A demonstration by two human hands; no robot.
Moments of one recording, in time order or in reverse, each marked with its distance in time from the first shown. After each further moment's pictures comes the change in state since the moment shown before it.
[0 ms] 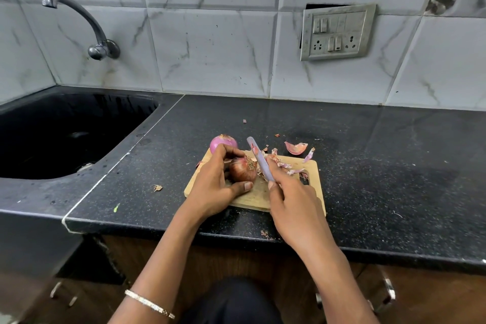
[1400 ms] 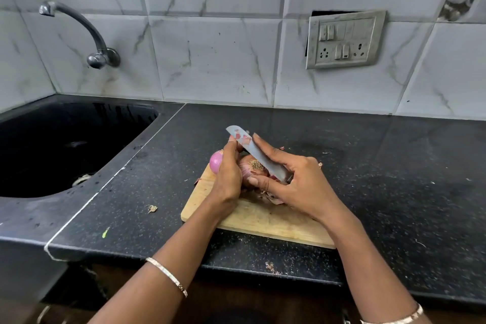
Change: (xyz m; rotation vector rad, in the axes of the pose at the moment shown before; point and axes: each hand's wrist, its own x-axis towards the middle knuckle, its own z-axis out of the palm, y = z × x) left_hand 0.054 0.048 0.033 -0.631 0.106 -0.296; right_hand 0.095 0.027 -0.010 0.241 -0.053 -0.398
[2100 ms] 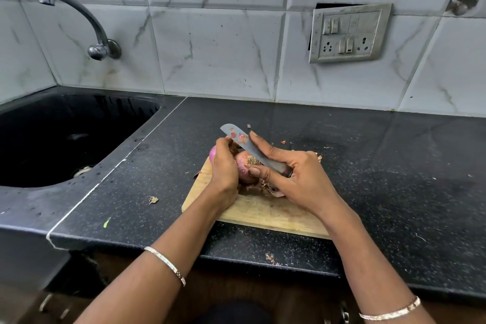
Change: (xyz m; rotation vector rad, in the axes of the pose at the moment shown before) left_hand -0.002 0.002 -0.002 -0.039 0.295 -0.046; right_hand -0.002 -0.002 0.003 -0.034 -0.036 -0.014
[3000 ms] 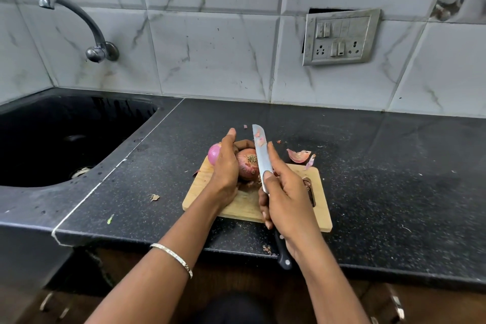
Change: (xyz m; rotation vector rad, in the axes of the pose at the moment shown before) left_hand -0.004 0.001 -0.001 0.016 -0.236 -0.079; right_hand -0.041 -0.047 0.038 0.465 0.247 0.396
